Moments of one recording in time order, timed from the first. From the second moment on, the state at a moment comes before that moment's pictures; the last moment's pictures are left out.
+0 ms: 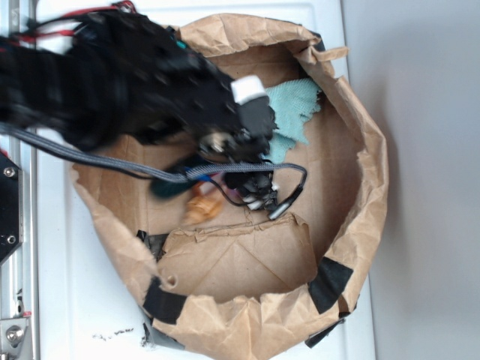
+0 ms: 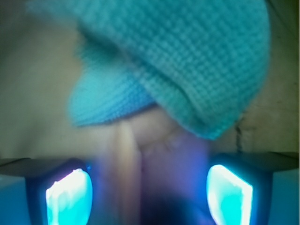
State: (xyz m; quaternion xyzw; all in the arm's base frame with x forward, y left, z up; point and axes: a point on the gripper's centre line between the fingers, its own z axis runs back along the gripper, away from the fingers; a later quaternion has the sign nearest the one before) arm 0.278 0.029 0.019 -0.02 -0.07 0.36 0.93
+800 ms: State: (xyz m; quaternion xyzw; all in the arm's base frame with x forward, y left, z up) arm 0.275 0.018 0.023 -0.04 -0.08 0.33 0.94
